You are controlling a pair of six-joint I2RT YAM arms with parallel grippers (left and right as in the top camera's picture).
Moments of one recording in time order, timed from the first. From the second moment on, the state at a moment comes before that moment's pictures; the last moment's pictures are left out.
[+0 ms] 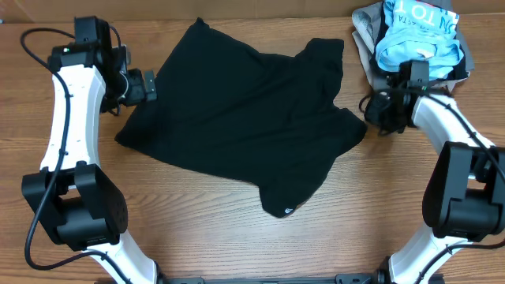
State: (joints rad) left arm 0.15 1.94 1.77 -1.15 0.07 -0.09; right arm -0.13 1.94 1.32 -0.66 -0.20 0.31
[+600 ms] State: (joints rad) left arm 0.07 2.08 1.74 -0.57 0.27 0.43; right arm -0.12 1.69 1.49 -0.95 -0.30 0.27
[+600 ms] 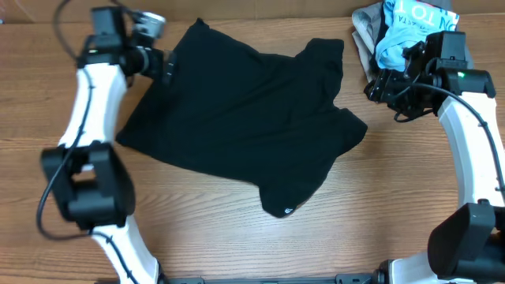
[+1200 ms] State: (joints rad) left arm -0.08 2.33 1.72 -0.42 0.26 0.55; right arm -0.12 1.69 1.49 -0.97 -0.30 0.26
